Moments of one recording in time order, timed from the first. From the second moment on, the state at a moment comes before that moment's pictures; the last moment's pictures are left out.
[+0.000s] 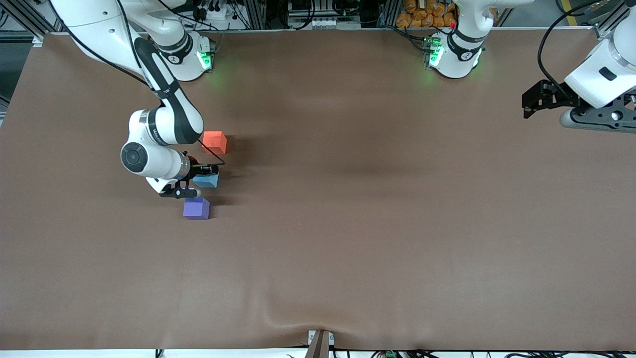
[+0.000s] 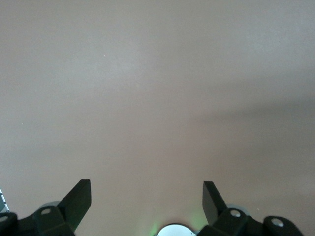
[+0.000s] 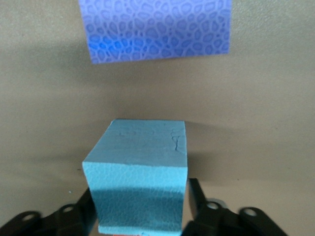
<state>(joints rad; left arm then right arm) -0.07 0.01 -0.08 -1.51 0.07 1.44 0.02 0.18 0.36 0.03 -2.20 0.22 2.29 0.08</state>
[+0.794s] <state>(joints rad) -0.07 0.02 -0.08 -1.51 0.07 1.46 0.02 0.10 0.28 0.03 -1.40 0.13 1.48 0.09</state>
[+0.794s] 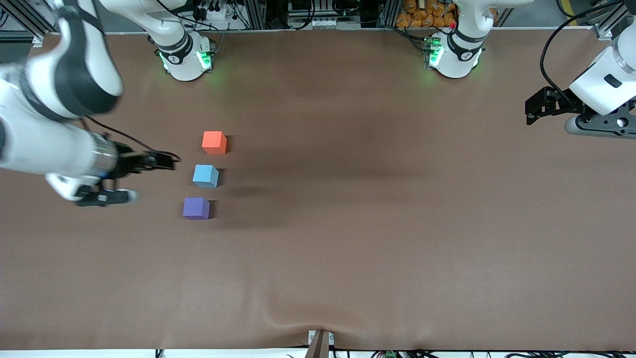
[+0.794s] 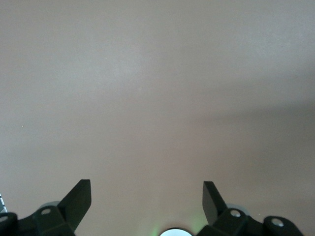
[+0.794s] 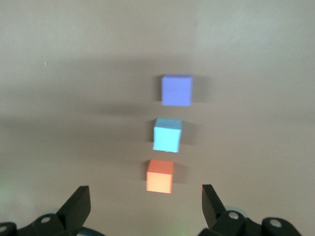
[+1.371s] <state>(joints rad) -0.07 0.02 -0.08 -1.51 0.07 1.46 0.02 0.00 0.20 0.09 -1.19 0.08 1.25 0.10</state>
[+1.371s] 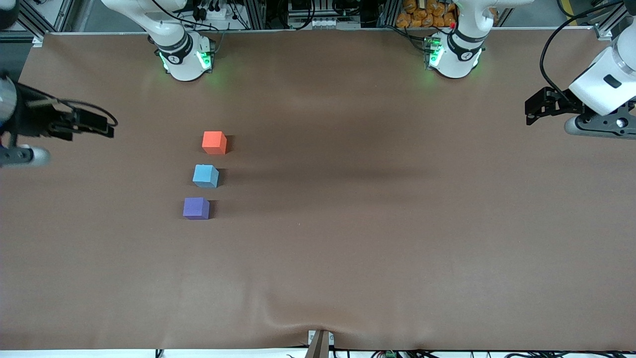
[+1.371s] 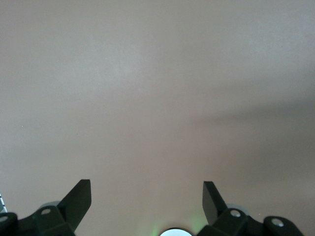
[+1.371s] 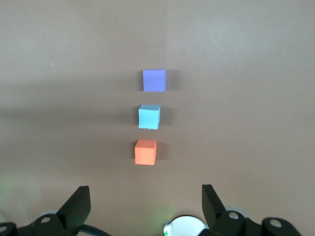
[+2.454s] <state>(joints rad) 0.00 0.02 -0.07 -1.51 -0.03 1.46 0.02 -0.01 -0.04 0.10 -1.51 0.05 1.45 0.03</state>
